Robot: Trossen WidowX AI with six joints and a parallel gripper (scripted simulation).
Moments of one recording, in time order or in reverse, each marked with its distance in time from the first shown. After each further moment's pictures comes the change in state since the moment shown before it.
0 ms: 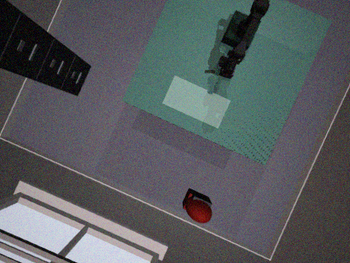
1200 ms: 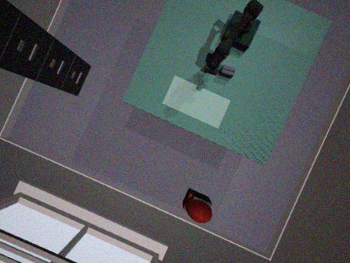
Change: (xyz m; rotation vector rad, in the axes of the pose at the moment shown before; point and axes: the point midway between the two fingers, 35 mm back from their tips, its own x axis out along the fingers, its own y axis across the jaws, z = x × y) arm -0.001 0.006 0.095 0.002 -0.012 0.002
